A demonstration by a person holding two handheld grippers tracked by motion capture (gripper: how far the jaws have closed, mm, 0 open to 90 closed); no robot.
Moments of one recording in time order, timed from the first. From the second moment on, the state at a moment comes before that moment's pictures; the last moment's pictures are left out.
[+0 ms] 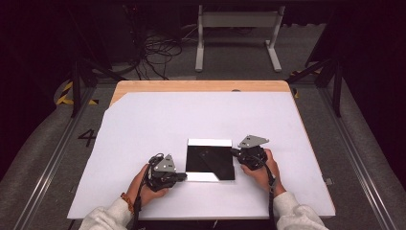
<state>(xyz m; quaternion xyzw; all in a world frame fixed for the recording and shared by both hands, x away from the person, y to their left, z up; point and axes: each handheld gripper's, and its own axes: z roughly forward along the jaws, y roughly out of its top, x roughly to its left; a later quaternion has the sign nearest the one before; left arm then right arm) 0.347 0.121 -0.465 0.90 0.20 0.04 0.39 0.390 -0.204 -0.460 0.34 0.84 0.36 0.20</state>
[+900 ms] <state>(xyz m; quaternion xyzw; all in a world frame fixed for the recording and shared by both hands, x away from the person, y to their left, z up) 0.347 0.120 -0.465 0.90 0.18 0.06 0.39 0.385 -0.208 -0.452 0.33 0.84 0.36 0.22</state>
